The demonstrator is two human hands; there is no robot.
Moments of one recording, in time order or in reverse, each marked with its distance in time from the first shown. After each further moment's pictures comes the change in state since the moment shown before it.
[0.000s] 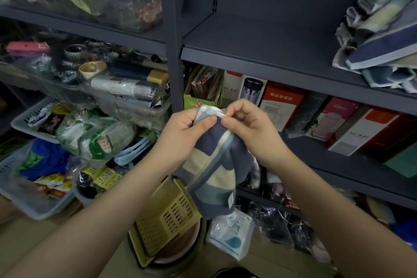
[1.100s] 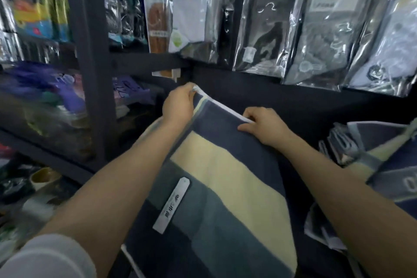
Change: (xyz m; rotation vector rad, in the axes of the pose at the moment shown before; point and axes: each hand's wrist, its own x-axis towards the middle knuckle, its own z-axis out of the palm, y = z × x) left_hand 0.377 0.094 0.033 0.842 0.527 0.324; right_hand 0.279 -0.046 -0.250 -0.972 0.059 -0.086
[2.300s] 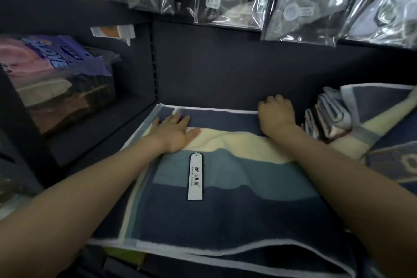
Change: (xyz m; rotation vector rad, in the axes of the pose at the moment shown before) left_hand -0.059 -0.033 0.096 0.586 -0.895 0.046; right_hand 0.000 0.106 0.027 -0.803 -0.190 0.289
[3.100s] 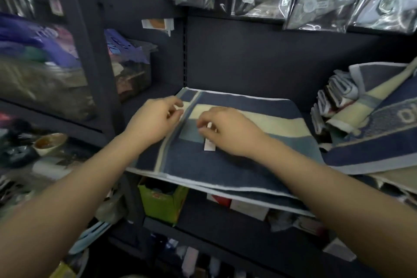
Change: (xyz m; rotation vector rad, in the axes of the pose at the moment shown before) left_hand -0.139 -0.065 -0.020 -0.369 0.648 0.160; right_hand -0.141 -0.137 -0.078 0.599 0.100 -0.542
